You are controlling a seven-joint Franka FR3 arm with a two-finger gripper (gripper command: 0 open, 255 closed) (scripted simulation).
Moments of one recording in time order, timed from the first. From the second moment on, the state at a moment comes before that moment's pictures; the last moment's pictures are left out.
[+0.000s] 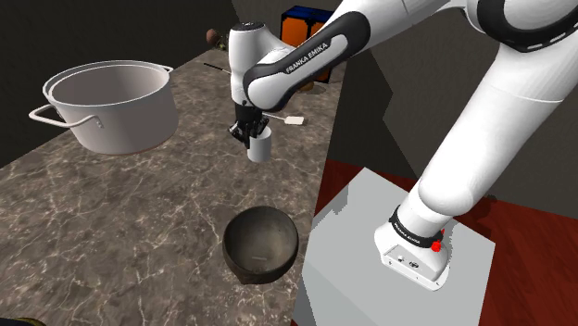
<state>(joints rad) -0.04 0.05 0.38 -2.24 -0.11 2.34 0.56</state>
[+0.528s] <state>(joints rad) -0.04 -0.01 0.38 -2.20 -0.07 2.25 0.53</state>
